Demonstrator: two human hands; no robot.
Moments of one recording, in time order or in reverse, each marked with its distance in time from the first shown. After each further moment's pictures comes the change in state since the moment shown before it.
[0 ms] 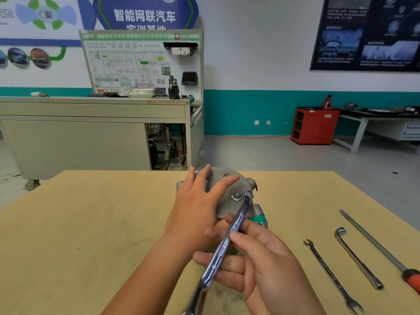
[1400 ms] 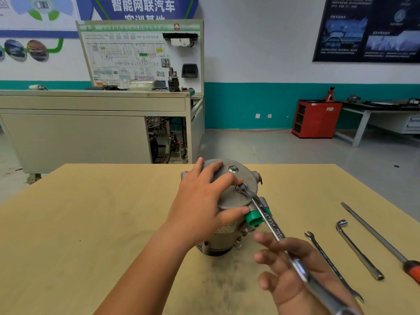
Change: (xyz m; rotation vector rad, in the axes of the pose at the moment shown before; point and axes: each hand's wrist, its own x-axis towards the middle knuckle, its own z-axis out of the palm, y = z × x) left_hand 0.000 -0.002 0.000 -0.123 0.032 0.092; right_hand -0.001 0.011 -0.080 0.195 -0.207 -0.564
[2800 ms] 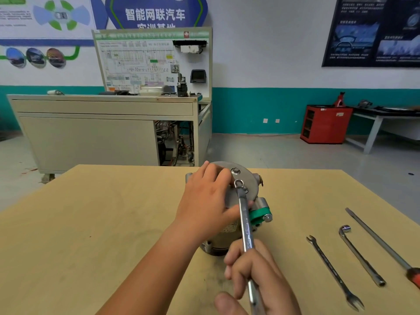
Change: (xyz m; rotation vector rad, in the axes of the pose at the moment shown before) left_hand 0.001 0.016 0.001 0.066 0.114 -0.042; right_hand -0.031 0.030 0.052 -1.092 -0.105 -0.256
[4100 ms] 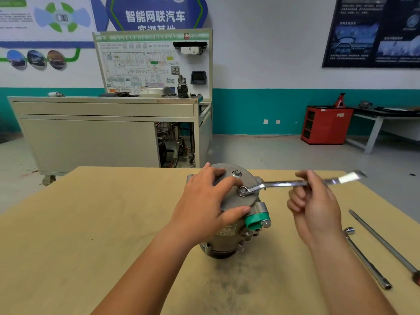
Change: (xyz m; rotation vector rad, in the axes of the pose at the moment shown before) left_hand -0.004 -0.018 -0.002 -0.082 -0.089 0.025; right_hand 0.107 0.078 -0.071 0.617 0.423 0.419
